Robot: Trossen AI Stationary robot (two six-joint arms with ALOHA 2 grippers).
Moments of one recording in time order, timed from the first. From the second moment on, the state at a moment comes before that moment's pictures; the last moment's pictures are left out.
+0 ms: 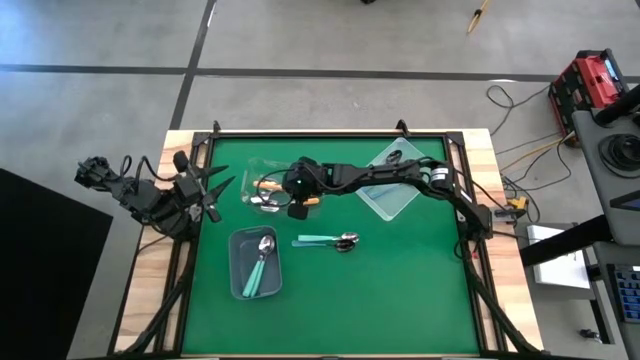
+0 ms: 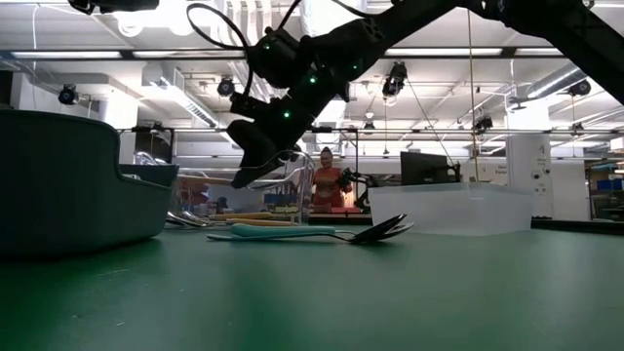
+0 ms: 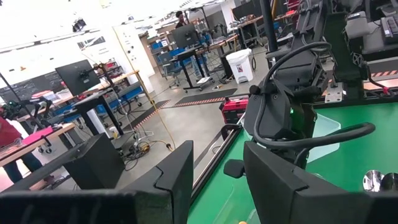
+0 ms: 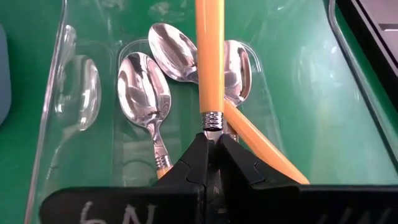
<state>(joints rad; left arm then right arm) -0.49 0.42 0.60 -0.21 -1.07 0.31 -0.17 2.24 1.77 -0.29 0.10 -0.10</state>
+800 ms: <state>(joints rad) -0.49 0.42 0.60 -0.21 -1.07 0.31 -0.17 2.24 1.76 -0.28 0.09 -0.11</state>
